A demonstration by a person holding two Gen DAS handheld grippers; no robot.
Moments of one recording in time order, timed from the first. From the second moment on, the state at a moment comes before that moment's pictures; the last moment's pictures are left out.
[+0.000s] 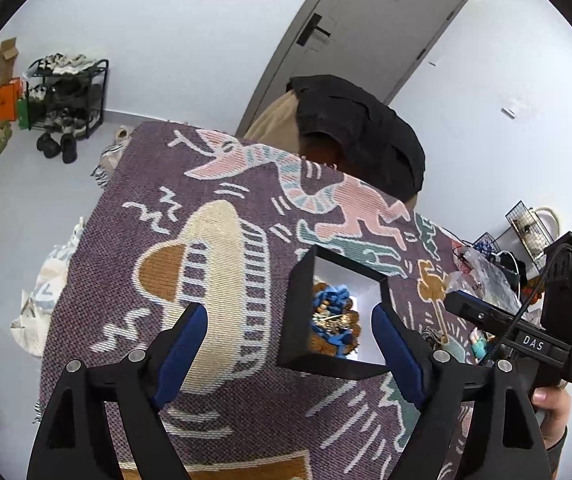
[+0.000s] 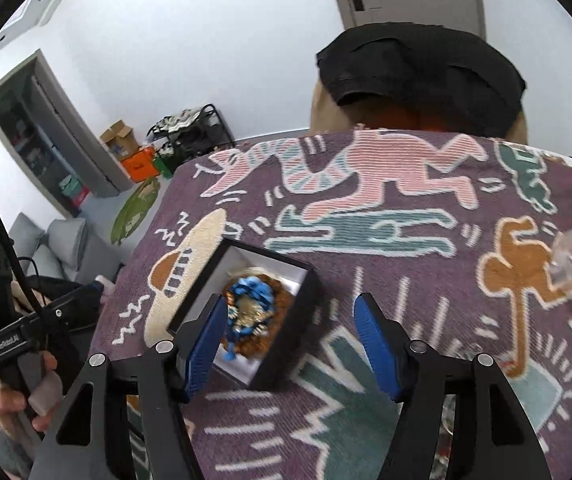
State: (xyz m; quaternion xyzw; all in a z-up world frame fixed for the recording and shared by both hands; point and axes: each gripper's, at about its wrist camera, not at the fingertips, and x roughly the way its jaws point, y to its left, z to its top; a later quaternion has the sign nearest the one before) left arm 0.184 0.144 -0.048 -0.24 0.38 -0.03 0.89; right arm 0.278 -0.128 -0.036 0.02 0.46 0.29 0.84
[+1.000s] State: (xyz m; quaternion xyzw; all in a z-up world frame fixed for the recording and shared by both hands) left arm 0.203 0.016 -0.037 -0.17 0.40 -0.13 0.89; right arm 0.249 -0.287 -0.060 0.10 0.48 0.17 0.85
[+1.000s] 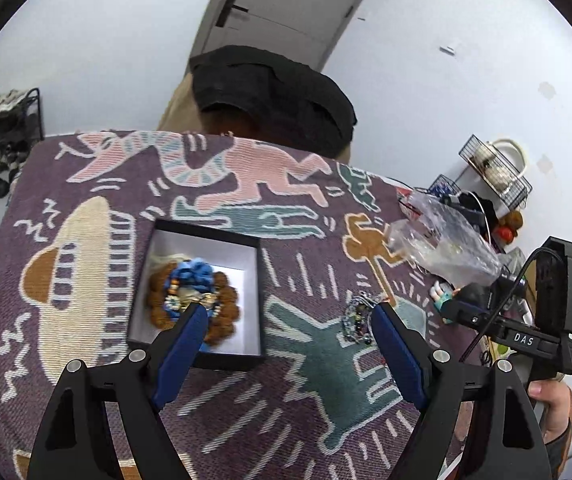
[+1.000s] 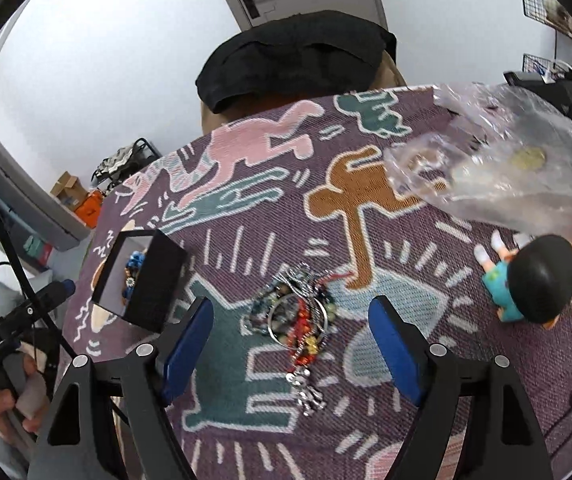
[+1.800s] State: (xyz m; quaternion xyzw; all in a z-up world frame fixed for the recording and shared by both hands) left arm 0.236 -0.047 -0.078 -0.13 0.46 -0.18 0.86; right arm 0.242 -0.289 -0.132 0.10 0.53 0.20 0.82
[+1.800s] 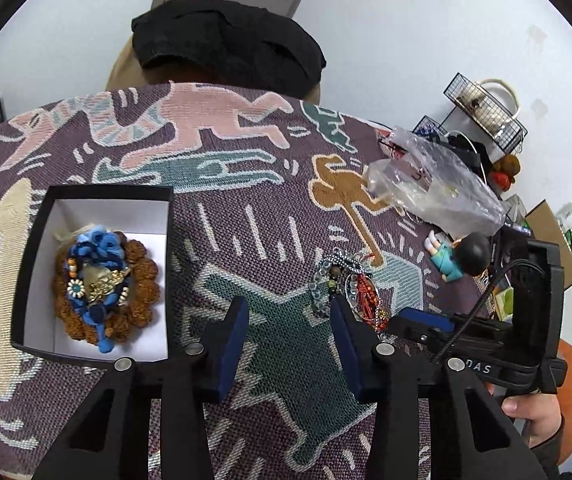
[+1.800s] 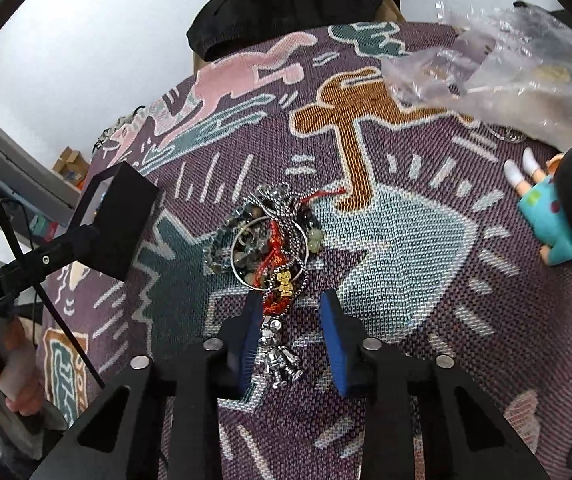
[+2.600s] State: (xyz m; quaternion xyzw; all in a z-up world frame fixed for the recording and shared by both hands) left arm 0.264 -0.088 -0.110 -0.11 0.50 -0.19 0.84; right arm 0.239 -0.308 -0.103 0.11 0.49 0.21 0.84
